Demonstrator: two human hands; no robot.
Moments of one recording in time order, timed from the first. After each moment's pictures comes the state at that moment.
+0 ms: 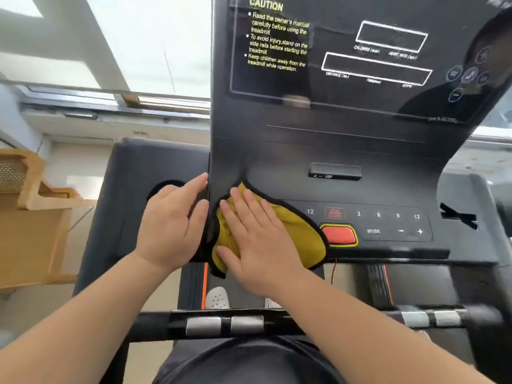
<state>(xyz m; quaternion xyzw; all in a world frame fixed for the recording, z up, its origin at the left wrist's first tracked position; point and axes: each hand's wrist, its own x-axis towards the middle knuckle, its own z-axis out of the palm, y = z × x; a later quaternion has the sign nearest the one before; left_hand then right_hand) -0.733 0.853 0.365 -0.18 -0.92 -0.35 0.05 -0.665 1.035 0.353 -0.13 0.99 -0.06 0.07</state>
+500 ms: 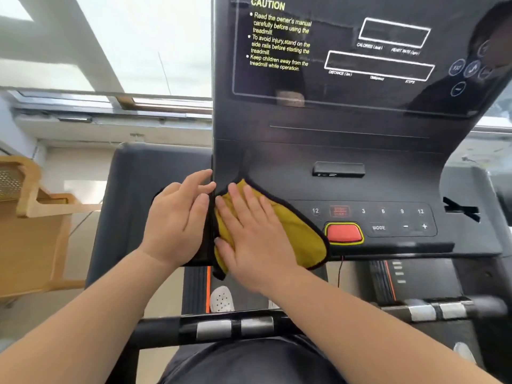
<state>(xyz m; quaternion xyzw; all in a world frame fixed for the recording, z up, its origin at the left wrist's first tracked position) -0.748 0.850 0.365 -0.19 -0.90 -0.39 0.03 -0.679 1.013 0.353 -0.10 0.99 -0.06 0.05</state>
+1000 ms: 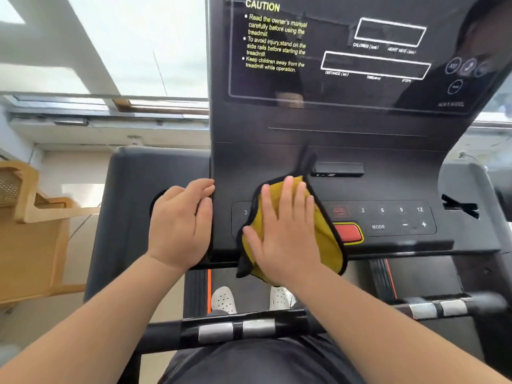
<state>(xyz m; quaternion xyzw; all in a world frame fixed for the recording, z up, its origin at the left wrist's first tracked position) -0.746 0.859 0.362 -0.18 -0.90 -0.39 0.07 -0.672 1.044 0.353 0.06 1.00 -0.02 0.06</state>
